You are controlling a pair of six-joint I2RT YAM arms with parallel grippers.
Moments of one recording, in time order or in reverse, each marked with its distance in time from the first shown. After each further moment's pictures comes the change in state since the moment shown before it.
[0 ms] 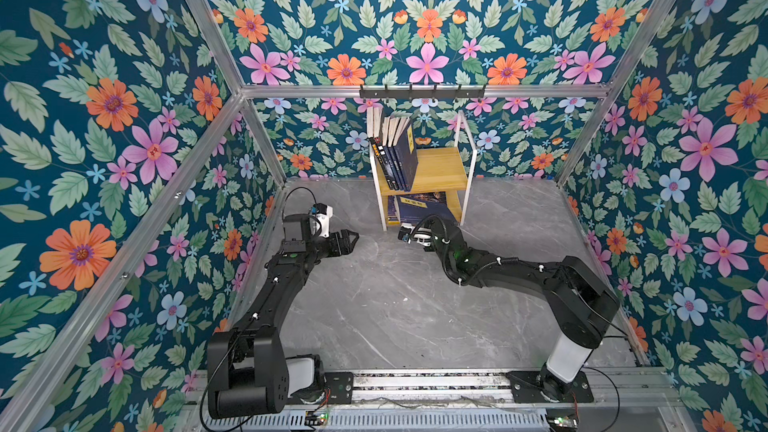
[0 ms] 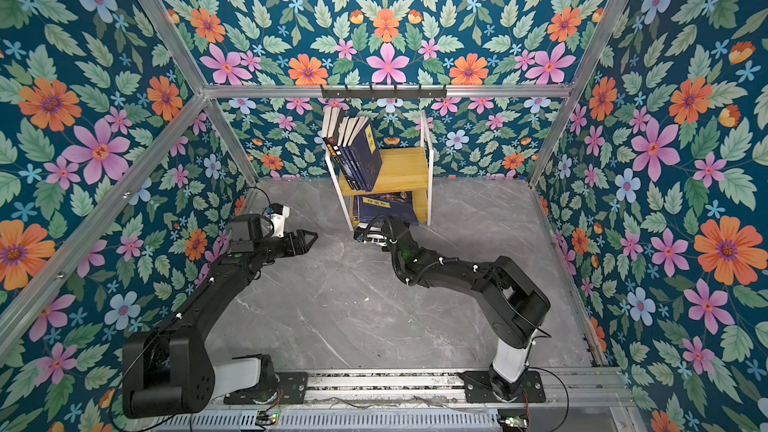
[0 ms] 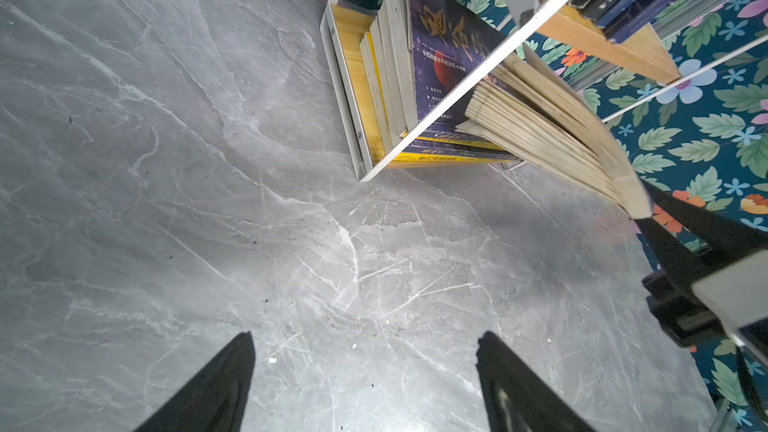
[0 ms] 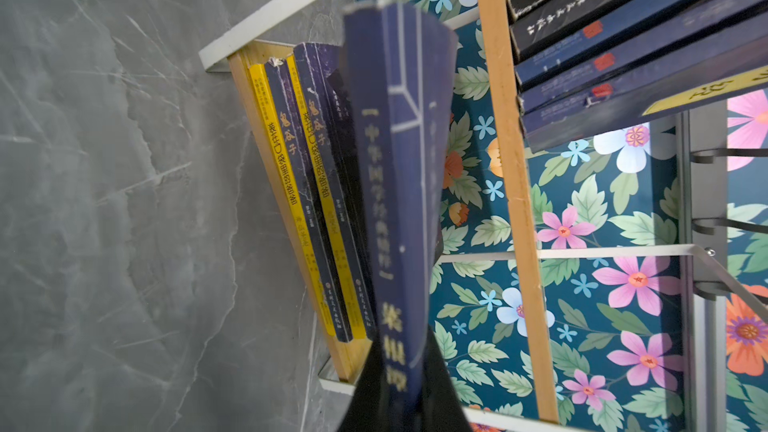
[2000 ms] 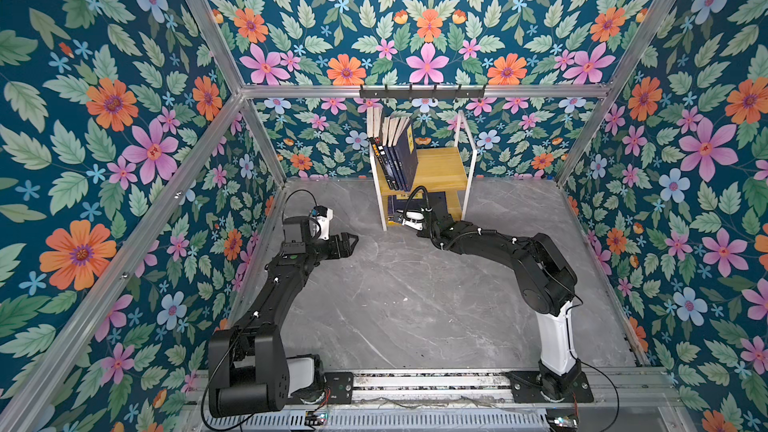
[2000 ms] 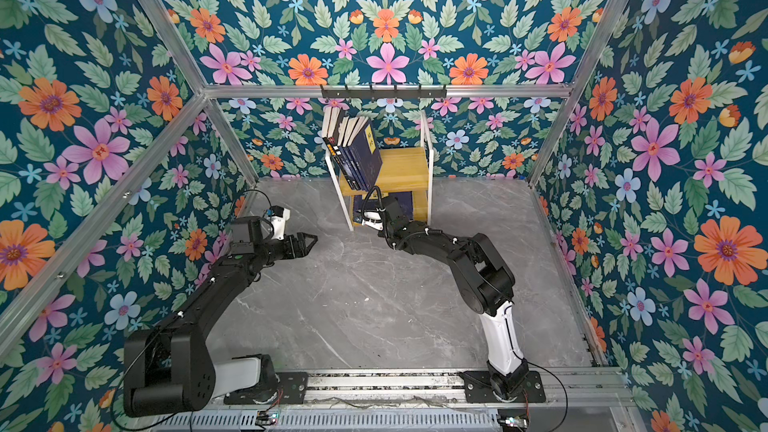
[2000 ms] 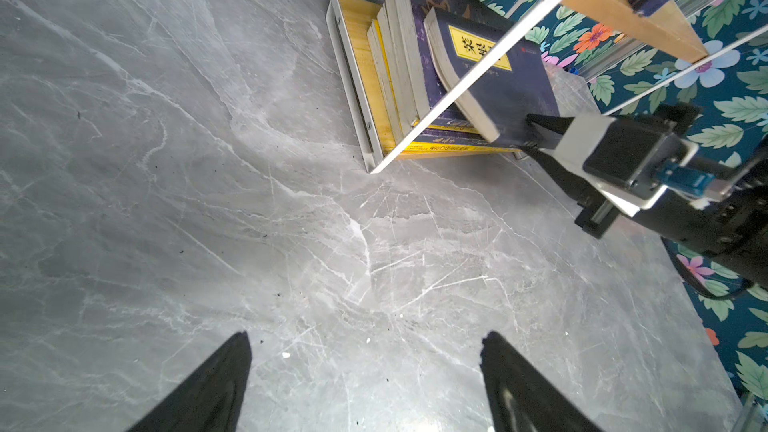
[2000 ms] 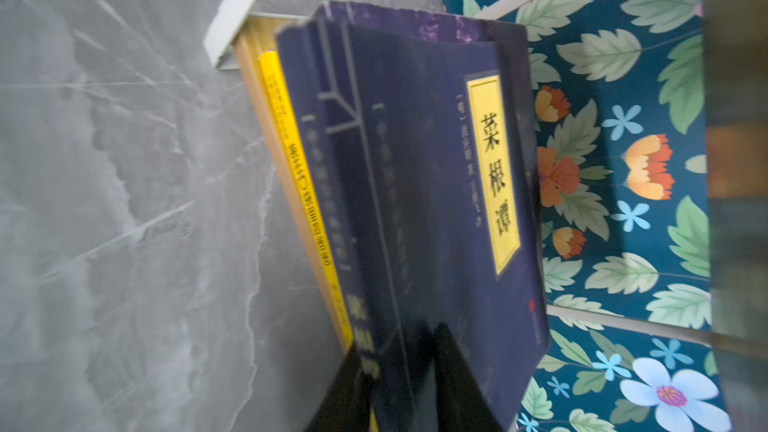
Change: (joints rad) left arm 0.013 0.006 -0.020 0.011 -0.008 0.042; right arm -0.103 0.280 0.397 -0.414 -0.225 0.146
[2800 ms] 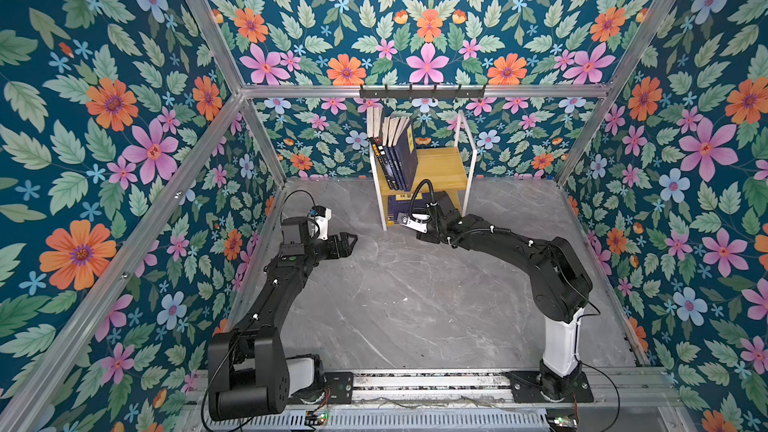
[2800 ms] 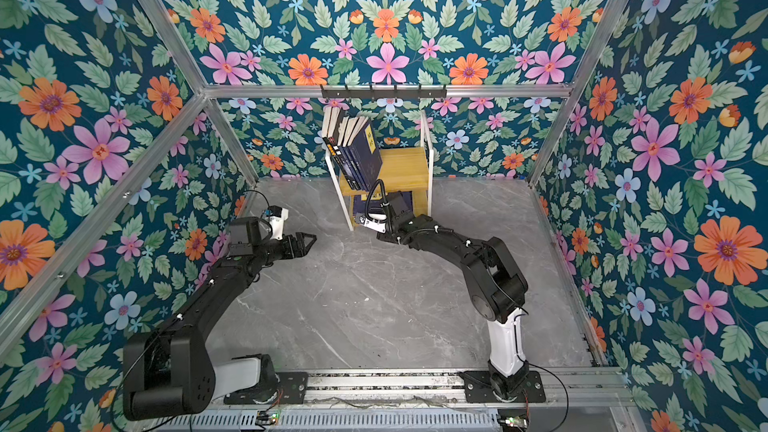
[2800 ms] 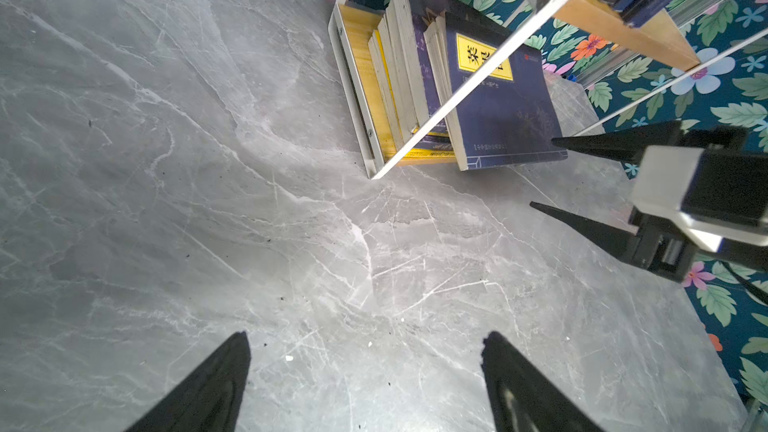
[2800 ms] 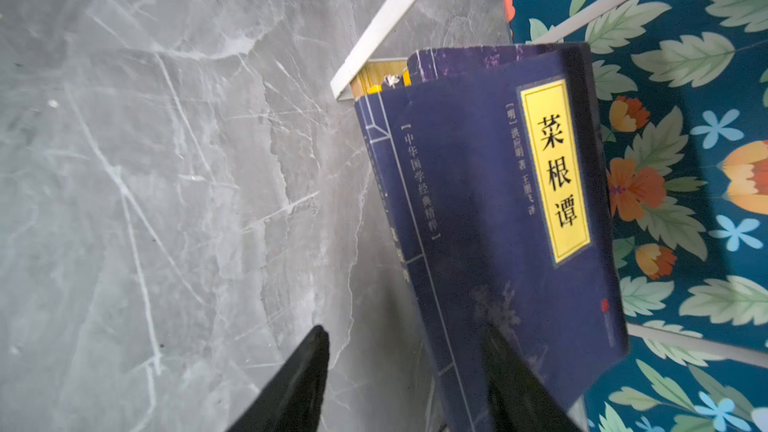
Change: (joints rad) left arm 0.006 -0.014 -0.014 0.019 0.008 -0.005; right arm -0.025 -0.096 0.021 -0.223 -0.215 0.096
